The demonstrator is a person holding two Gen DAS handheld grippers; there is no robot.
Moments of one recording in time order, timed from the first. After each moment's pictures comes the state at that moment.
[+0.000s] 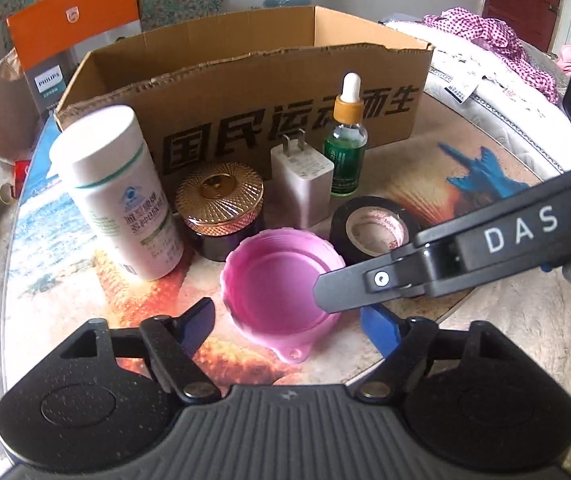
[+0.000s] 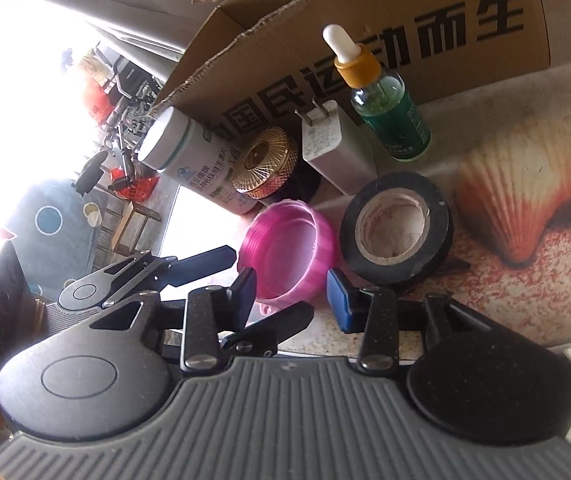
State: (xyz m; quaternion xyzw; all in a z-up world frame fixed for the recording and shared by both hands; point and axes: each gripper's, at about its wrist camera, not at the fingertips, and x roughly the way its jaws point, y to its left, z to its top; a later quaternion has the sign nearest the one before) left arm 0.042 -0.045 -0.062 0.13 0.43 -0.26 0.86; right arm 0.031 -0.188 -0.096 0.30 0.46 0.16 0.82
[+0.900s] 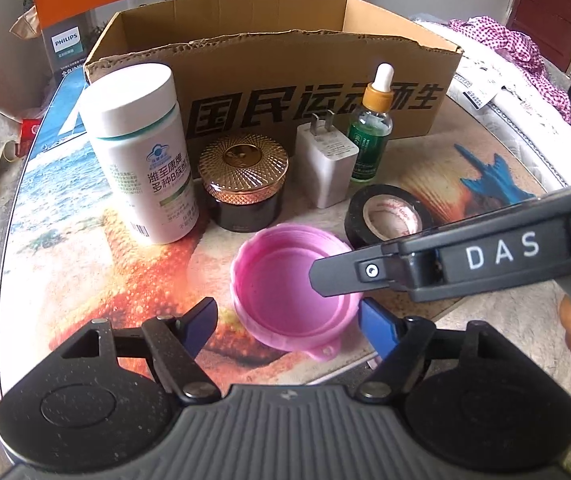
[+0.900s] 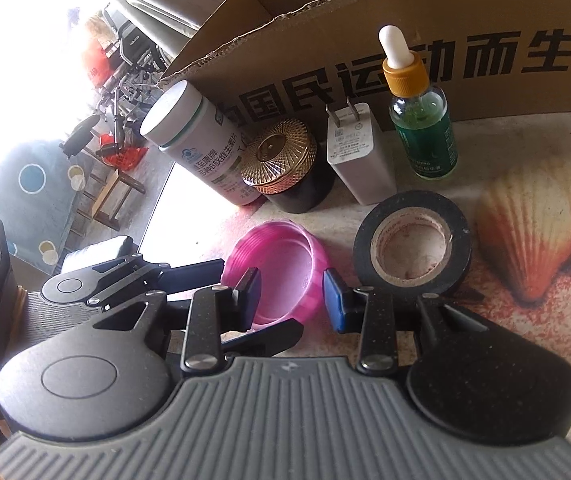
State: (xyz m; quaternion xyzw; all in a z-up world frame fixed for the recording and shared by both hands) left arm 0.046 -0.032 -0.063 0.09 0.46 -0.24 0.85; right arm 0.051 -0.166 -0.090 0.22 0.47 0.17 0.84
